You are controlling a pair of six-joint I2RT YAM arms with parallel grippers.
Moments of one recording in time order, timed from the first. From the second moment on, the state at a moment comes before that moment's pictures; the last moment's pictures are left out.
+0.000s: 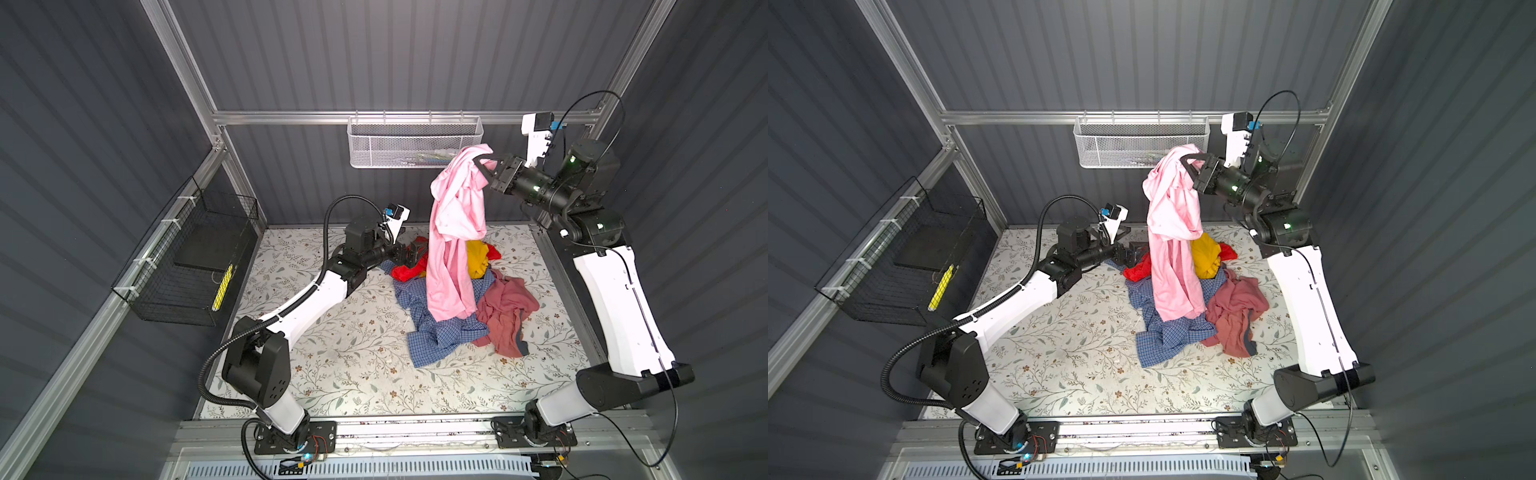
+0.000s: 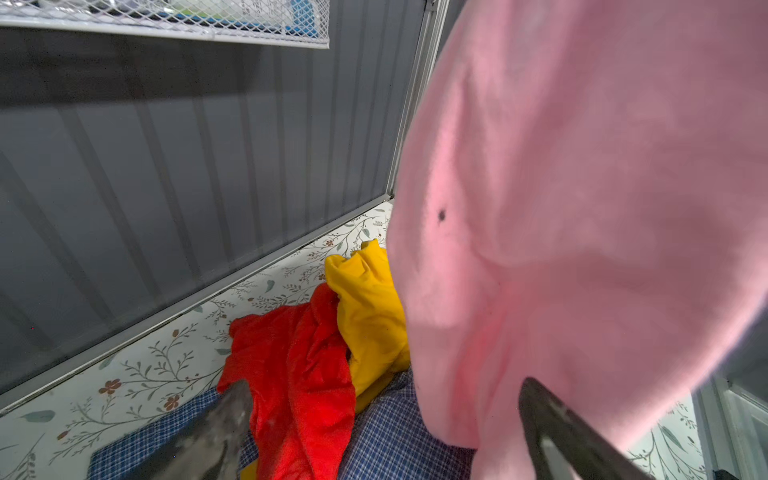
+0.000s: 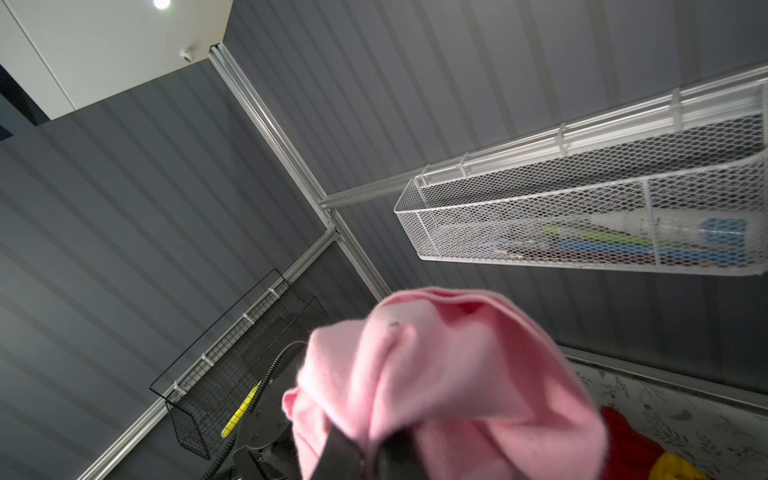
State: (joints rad) left arm -0.55 1.62 1.34 0.08 0.42 -0.07; right arm 0.27 1.54 2.05 -0.46 -0.52 0.55
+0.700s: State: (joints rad) left arm -0.63 1.66 1.34 0.09 0.56 -0.09; right arm 0.30 1.60 2.13 -0.50 -0.52 0.54
